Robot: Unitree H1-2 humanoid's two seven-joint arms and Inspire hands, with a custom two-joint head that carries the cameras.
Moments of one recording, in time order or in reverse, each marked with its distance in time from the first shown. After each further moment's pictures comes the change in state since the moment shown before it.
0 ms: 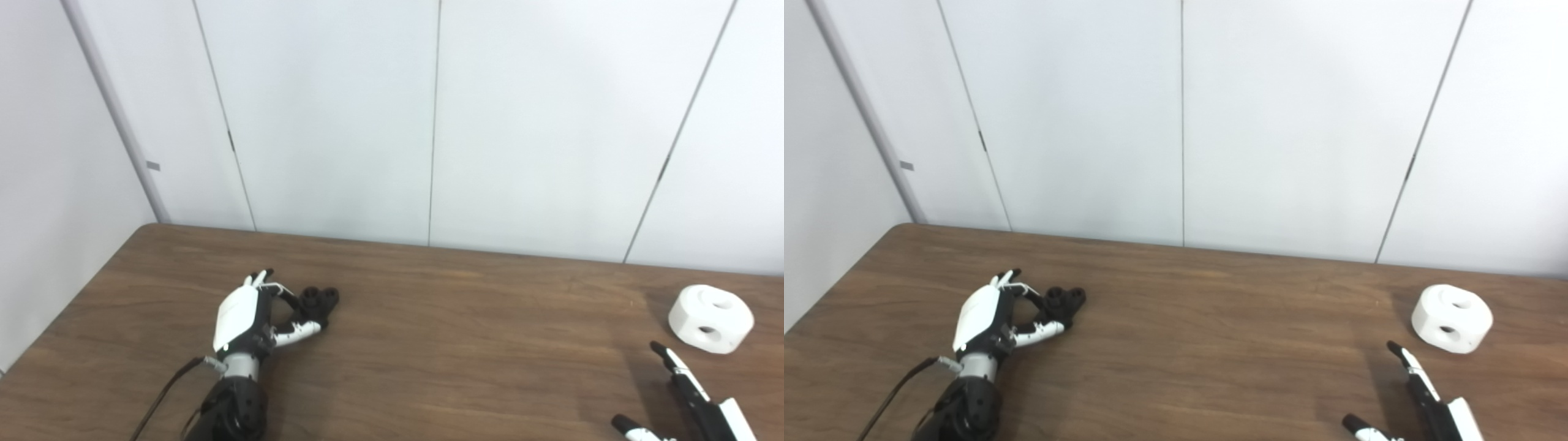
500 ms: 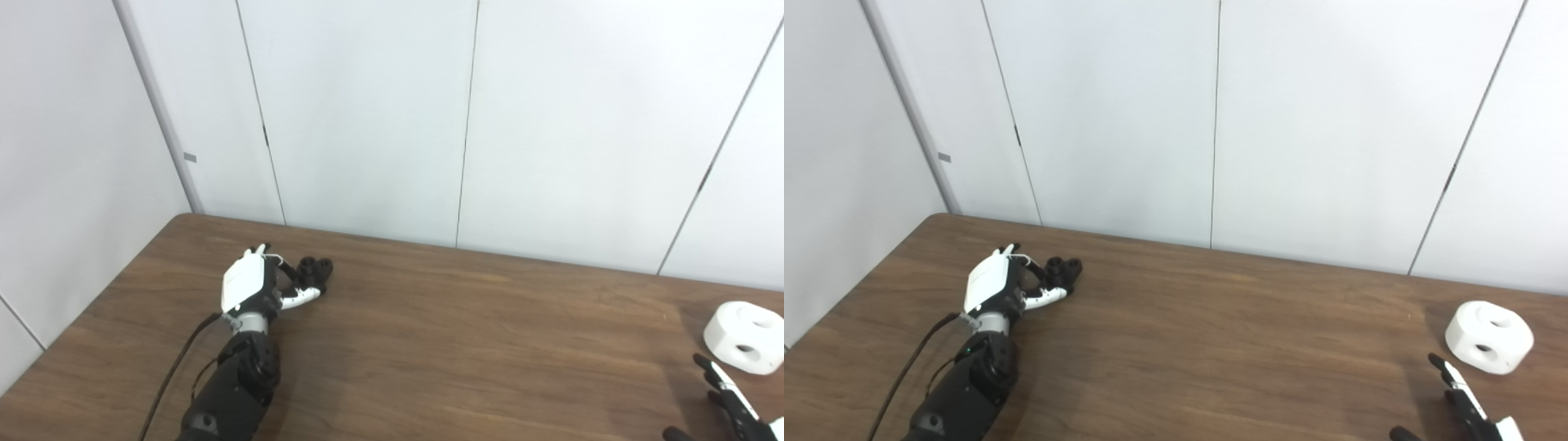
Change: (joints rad) left arm -0.153 0.059 0.012 0.246 0.016 0.037 0.067; right arm -0.013 -0.032 -0.026 0.055 0.047 -0.056 0.025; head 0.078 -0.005
